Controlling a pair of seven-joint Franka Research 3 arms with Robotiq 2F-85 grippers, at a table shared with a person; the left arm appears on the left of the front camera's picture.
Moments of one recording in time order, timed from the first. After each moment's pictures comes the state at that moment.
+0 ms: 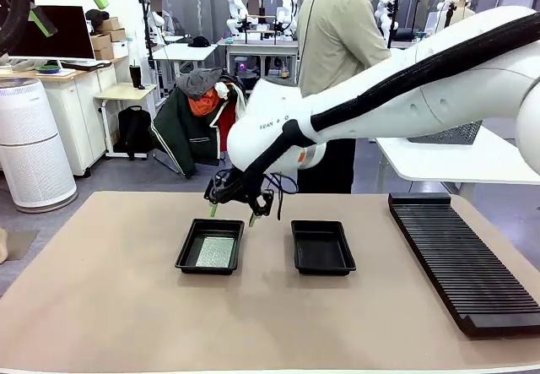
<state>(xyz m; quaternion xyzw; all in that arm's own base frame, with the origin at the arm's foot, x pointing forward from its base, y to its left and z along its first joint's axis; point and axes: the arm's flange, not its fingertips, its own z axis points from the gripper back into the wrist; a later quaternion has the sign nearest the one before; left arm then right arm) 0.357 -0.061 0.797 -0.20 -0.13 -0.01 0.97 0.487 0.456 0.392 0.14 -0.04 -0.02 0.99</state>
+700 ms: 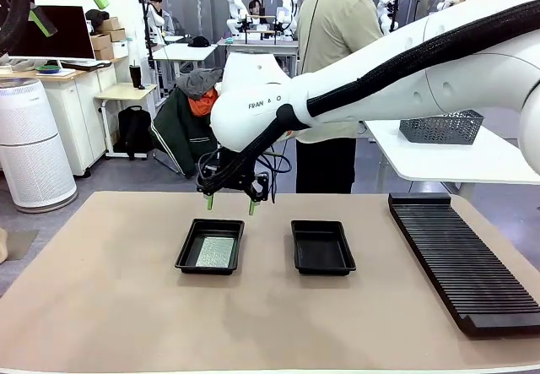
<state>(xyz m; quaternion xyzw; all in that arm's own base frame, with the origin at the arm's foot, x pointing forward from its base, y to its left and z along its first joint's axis) 0.357 -0.061 0.797 -0.20 -0.13 -0.01 0.97 0.474 0.476 0.429 0.08 -0.03 -0.01 1.00</state>
